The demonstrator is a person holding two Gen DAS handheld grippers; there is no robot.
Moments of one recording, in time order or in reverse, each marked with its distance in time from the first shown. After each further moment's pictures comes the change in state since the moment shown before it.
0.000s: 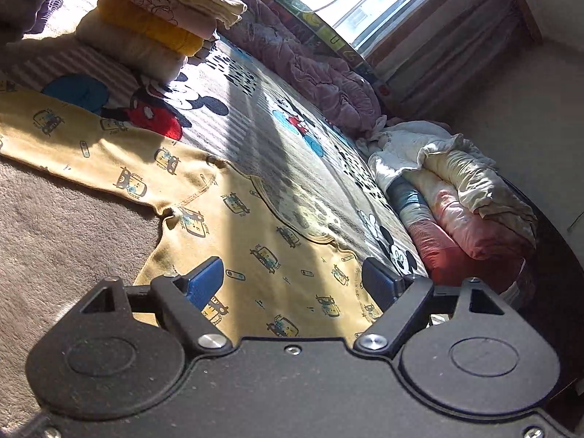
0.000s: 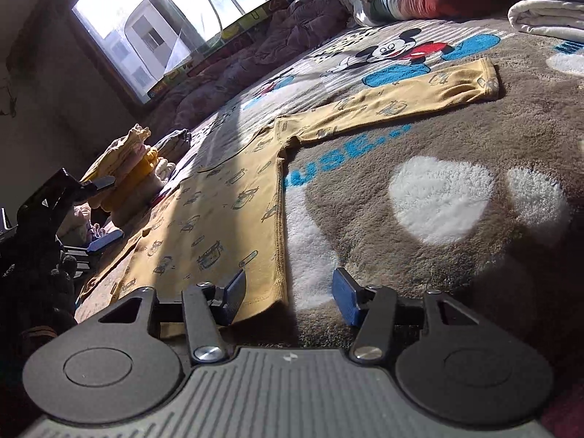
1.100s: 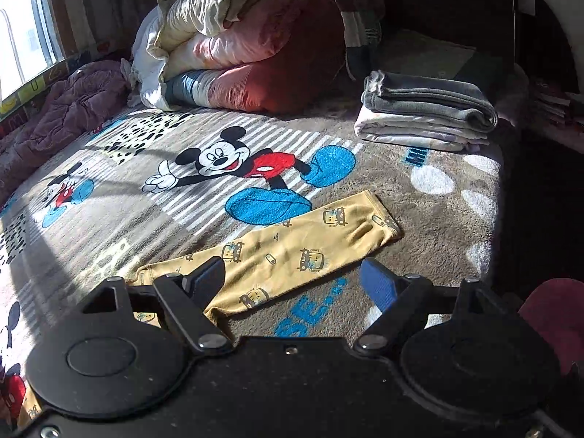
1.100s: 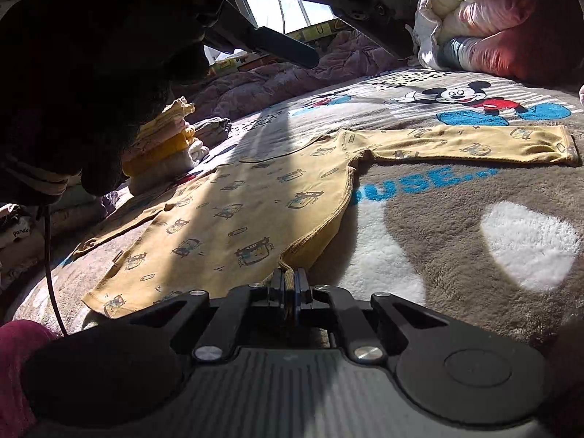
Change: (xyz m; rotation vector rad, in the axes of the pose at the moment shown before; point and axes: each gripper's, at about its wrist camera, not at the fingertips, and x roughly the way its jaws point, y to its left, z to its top) left arm 0.084 -0.267 -0.121 1.236 0.395 -0.197; right arm 0.033 0.047 -0.015 -0.273 -0.069 0.021
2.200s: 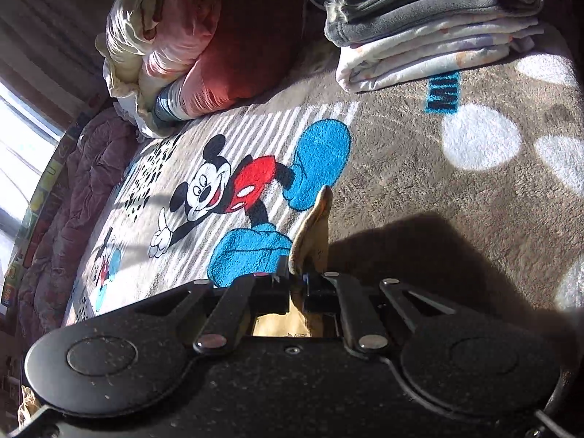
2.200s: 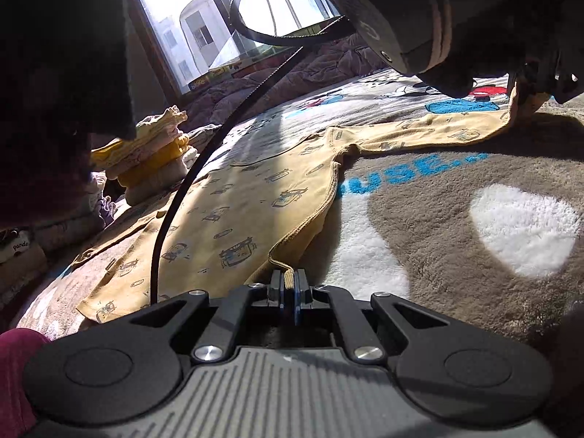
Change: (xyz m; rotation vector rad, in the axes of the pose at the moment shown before) left arm 0.119 -0.061 0.057 0.208 0.117 0.308; right arm 0.003 -0.017 -0.007 0.056 -0.024 0.013
